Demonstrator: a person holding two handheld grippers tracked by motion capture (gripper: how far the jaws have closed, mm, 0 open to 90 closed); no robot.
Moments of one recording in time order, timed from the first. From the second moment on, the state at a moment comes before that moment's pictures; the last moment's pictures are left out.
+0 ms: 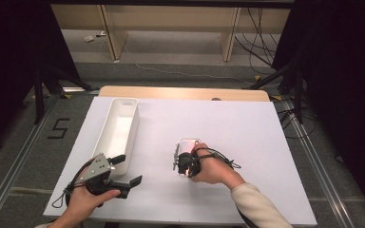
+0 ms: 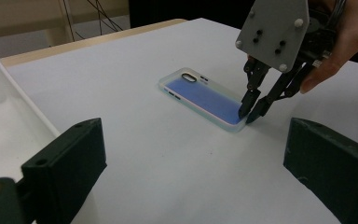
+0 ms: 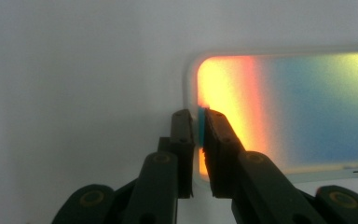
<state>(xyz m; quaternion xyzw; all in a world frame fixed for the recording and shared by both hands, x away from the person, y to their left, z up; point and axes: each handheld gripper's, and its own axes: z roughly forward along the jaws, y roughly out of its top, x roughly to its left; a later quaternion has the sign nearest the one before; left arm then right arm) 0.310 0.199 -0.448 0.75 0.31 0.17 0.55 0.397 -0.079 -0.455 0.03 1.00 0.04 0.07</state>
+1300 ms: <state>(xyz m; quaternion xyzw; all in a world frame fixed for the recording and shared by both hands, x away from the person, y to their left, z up) 0.310 0.199 -0.448 0.76 0.31 0.17 0.55 0.391 -0.080 -0.455 0.02 1.00 0.04 0.08</state>
